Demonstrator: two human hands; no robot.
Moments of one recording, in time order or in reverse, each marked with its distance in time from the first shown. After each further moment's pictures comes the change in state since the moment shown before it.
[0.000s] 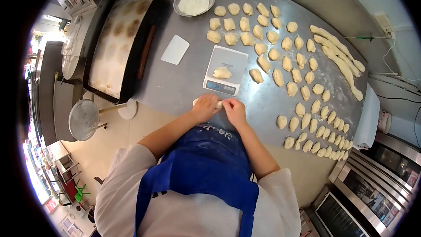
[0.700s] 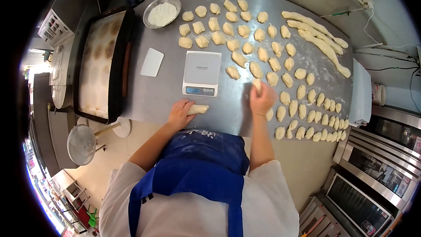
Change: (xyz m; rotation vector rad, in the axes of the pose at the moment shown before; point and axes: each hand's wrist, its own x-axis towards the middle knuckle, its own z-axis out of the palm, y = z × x) left_hand -0.022 -0.015 -0.024 0.029 -0.003 -0.025; right_hand 0.028 0.017 -0.143 -0.749 0.872 -0.516
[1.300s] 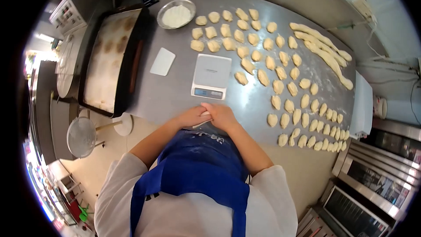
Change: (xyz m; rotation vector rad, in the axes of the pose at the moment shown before) left_hand 0.039 0.028 -0.024 -0.517 -0.524 -0.145; right_hand -0.037 -0.137 0.004 0.414 -1.106 -0.352
